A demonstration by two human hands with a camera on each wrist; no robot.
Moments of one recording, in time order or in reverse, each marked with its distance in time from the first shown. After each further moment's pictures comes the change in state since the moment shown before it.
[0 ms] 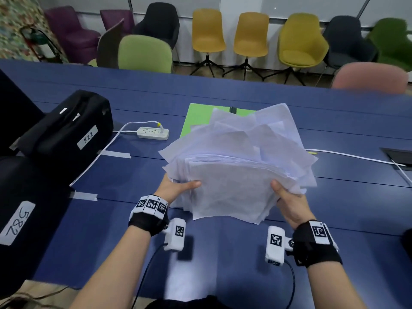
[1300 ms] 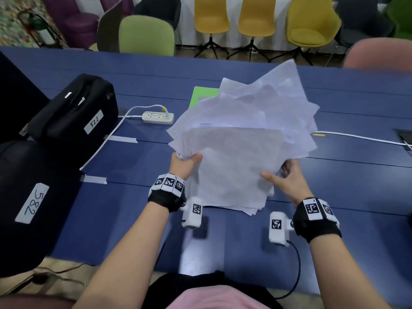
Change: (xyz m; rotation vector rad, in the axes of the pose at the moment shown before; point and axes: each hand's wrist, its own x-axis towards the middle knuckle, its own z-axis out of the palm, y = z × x) left_hand 0.010 -0.003 0.015 0.128 0.354 -0.123; right_hand -0.004 0.004 0.005 -0.528 -0.072 0.020
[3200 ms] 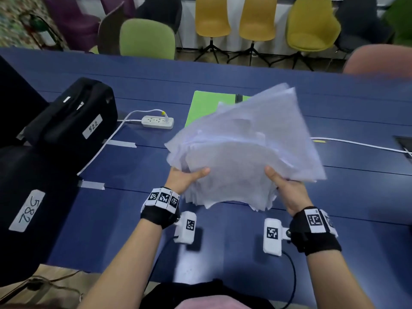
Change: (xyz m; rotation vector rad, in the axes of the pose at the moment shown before) left_hand -0.016 0.003 -0.011 -0.053 -0.174 0.066; right_hand -0.009 -0.028 0.019 0.325 0.148 0.098
